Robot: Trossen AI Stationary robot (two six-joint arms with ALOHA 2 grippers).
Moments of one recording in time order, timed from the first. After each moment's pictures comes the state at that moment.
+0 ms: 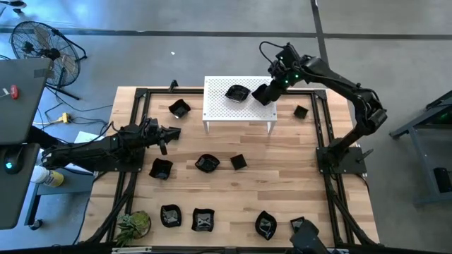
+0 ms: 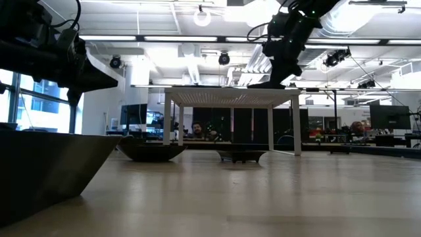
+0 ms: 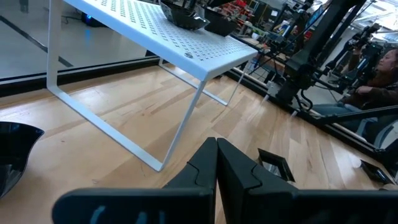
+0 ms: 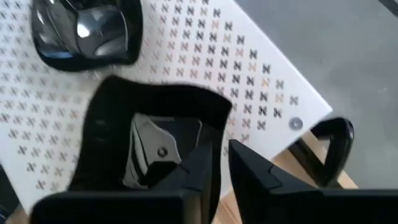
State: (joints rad) left arm 0.20 0.15 0.03 0.00 -0.18 -0.42; right arm -0.83 1.57 1.44 -0.86 -0.17 -0.12
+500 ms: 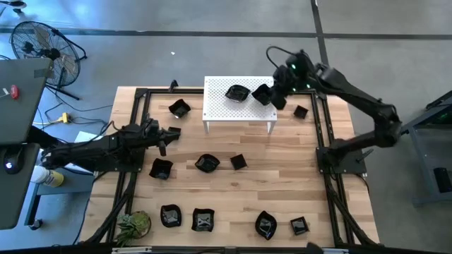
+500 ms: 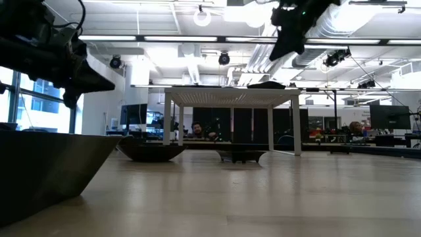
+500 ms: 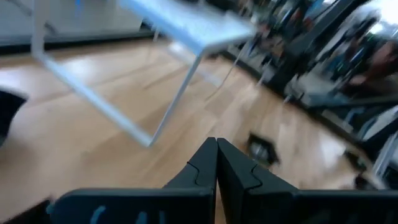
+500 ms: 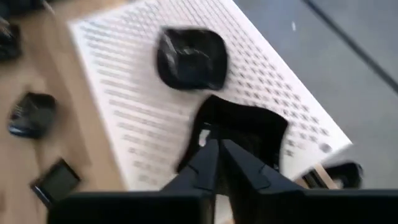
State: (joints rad) left arm 0.20 0.17 0.09 -0.14 -0.13 -0.50; right arm -0.68 1.30 1.30 -0.75 -0.17 -0.10
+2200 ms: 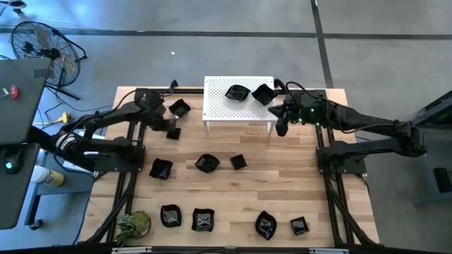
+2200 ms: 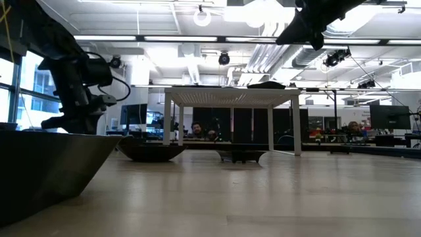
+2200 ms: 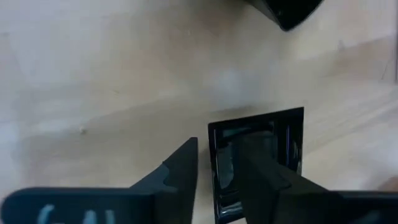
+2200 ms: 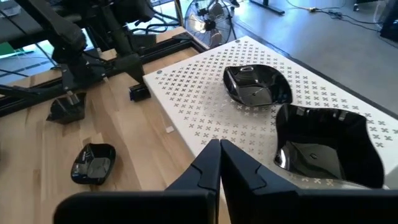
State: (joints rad) left arm 0.96 1.17 0.47 -0.52 0.25 -0.42; right arm -0.31 0.94 0.85 -0.32 0.14 0.20
